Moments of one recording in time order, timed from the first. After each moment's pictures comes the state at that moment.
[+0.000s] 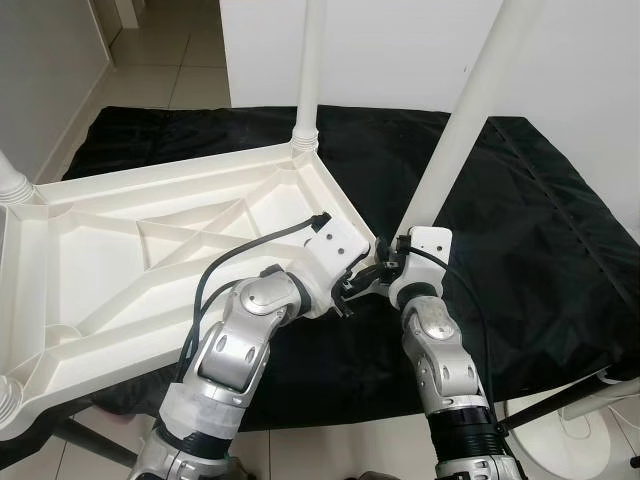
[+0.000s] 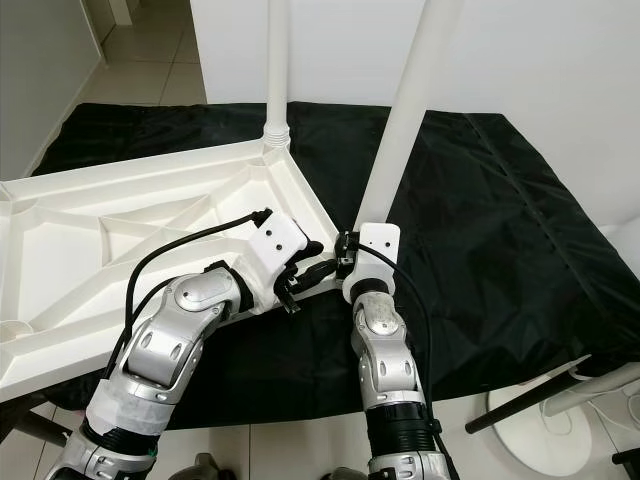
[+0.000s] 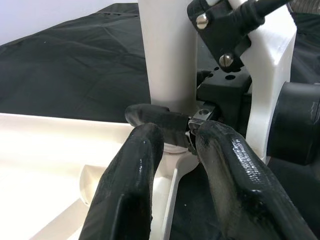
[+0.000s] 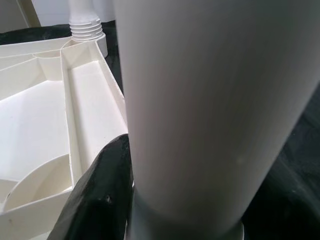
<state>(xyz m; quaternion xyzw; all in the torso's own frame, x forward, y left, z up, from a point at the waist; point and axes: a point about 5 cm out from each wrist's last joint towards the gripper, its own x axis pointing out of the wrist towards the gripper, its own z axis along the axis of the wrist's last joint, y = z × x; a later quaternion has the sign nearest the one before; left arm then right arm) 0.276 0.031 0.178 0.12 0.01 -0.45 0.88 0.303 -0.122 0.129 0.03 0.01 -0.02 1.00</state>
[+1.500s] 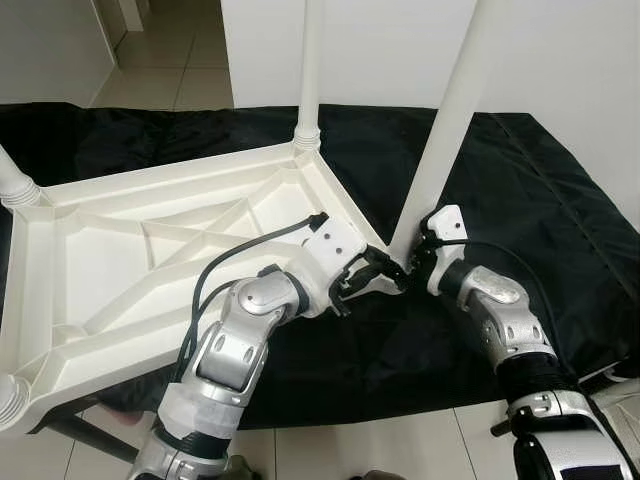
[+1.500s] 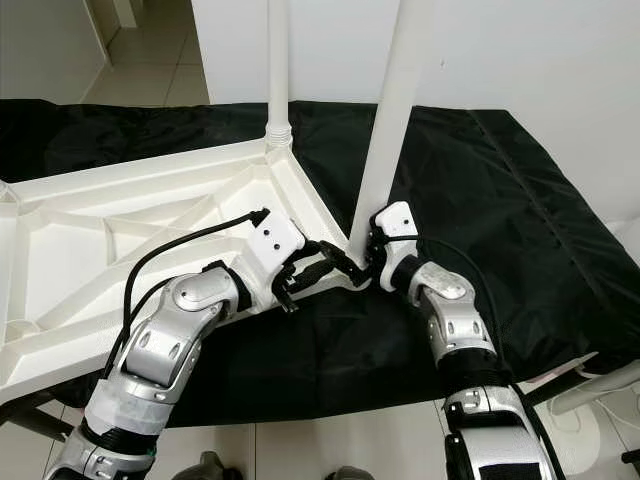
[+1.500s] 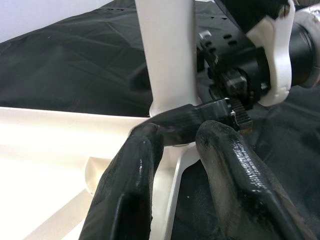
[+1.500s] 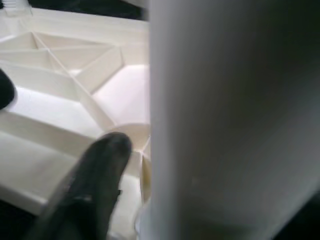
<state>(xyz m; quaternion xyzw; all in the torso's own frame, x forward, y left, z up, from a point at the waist) 0.278 0.034 0.178 0.12 0.01 -0.45 0.89 0.334 -0.170 0.133 -0.07 0.00 0.37 0.93</state>
